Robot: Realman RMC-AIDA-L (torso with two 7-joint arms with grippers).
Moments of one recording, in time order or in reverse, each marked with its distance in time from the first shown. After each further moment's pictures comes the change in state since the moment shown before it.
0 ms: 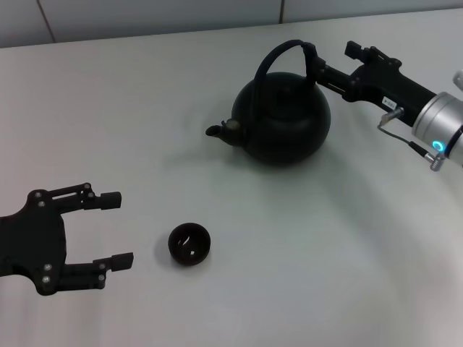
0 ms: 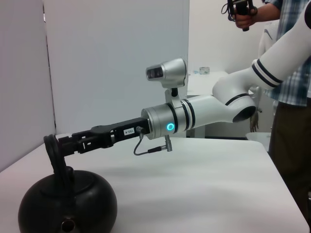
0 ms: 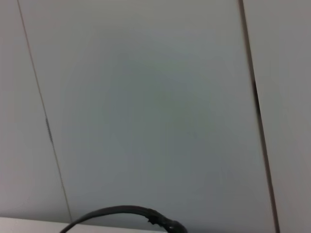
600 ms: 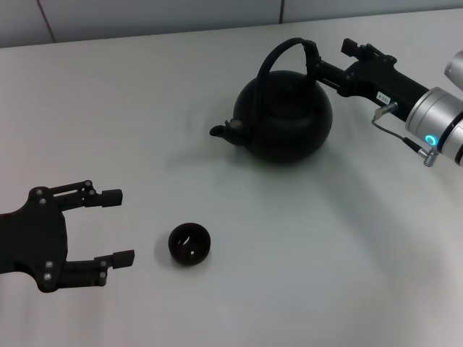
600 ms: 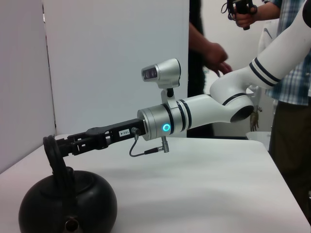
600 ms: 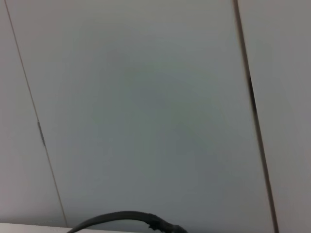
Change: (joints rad) left arm -0.006 -0.001 0.000 0.001 0.001 -0.003 0.000; right arm 0.026 0.000 0.000 0.022 0.025 0.027 0.000
